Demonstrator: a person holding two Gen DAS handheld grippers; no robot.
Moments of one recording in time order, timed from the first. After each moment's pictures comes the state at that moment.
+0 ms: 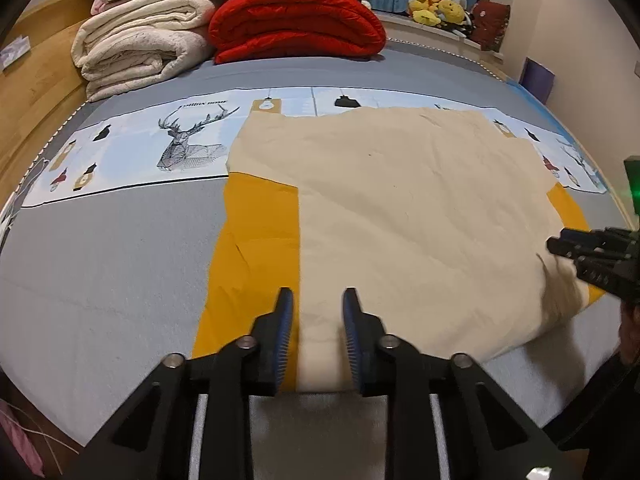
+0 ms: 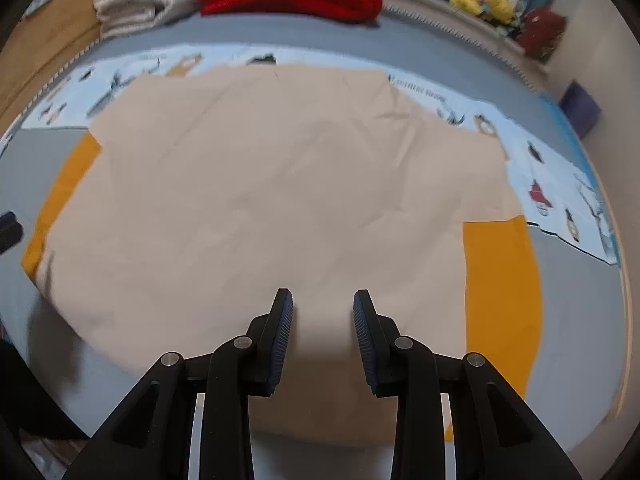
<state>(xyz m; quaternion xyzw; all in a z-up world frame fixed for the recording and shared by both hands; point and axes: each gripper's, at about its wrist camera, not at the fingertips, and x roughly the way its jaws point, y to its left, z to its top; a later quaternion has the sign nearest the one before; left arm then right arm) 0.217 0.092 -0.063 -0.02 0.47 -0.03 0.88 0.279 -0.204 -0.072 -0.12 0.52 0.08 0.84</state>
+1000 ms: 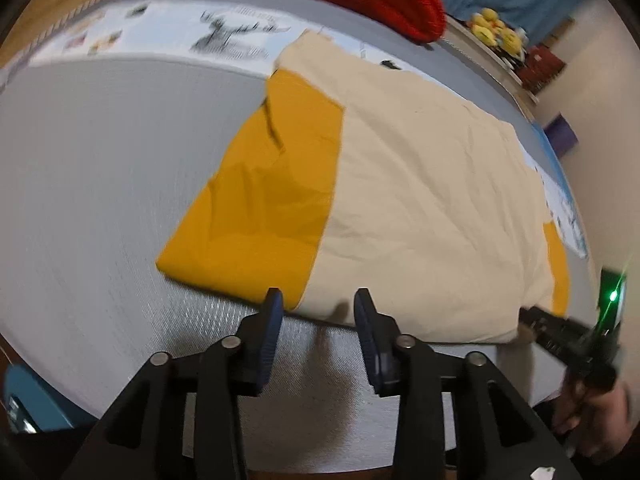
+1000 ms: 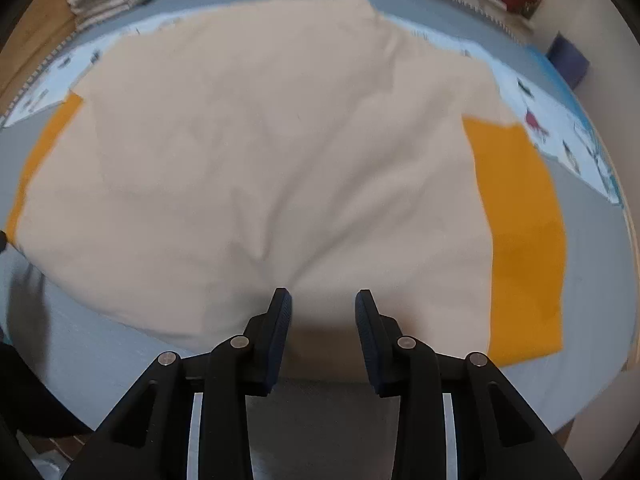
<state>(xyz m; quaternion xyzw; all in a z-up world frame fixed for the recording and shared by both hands) 0.190 0.139 -0.113 -0.22 0.53 -0.01 0.82 0.253 -0.227 -0.124 -0.09 0.58 0.05 0.81</state>
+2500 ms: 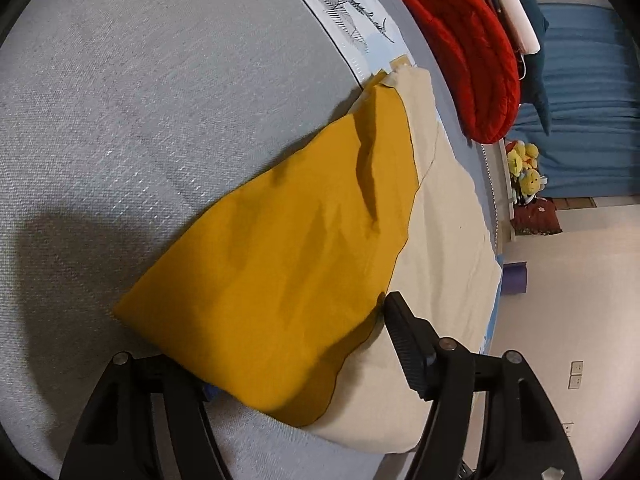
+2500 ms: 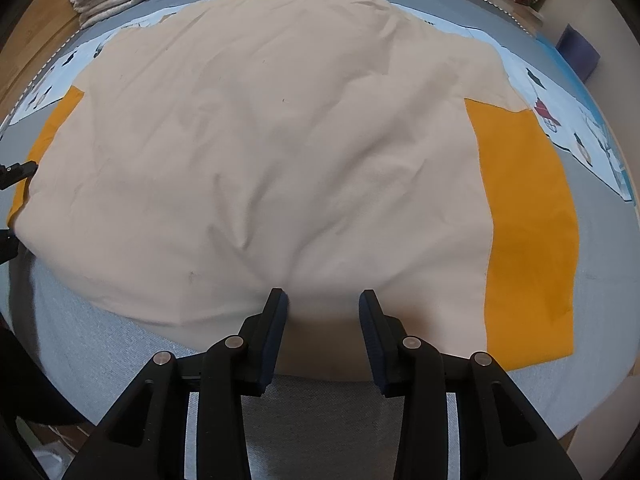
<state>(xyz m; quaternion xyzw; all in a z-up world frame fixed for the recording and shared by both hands) 0.227 0.202 -0.175 -0.51 0.47 0.02 0.72 0.262 -0.245 -0.133 -0.08 0.58 0.06 0.81</state>
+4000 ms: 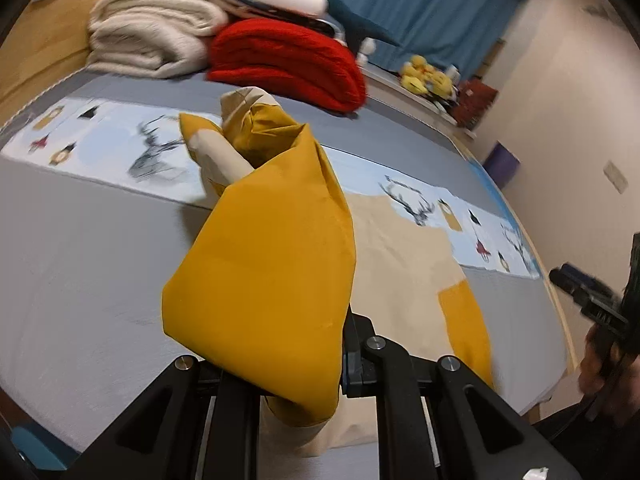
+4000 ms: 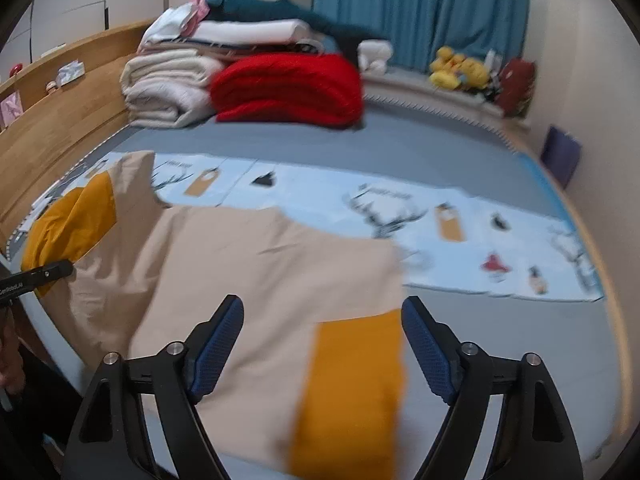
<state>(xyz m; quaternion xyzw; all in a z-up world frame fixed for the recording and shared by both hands) 0.209 0.082 0.002 -0.17 0.40 -0.08 0.90 0.259 -0.301 0.056 -0.07 0.38 0.10 0.92</state>
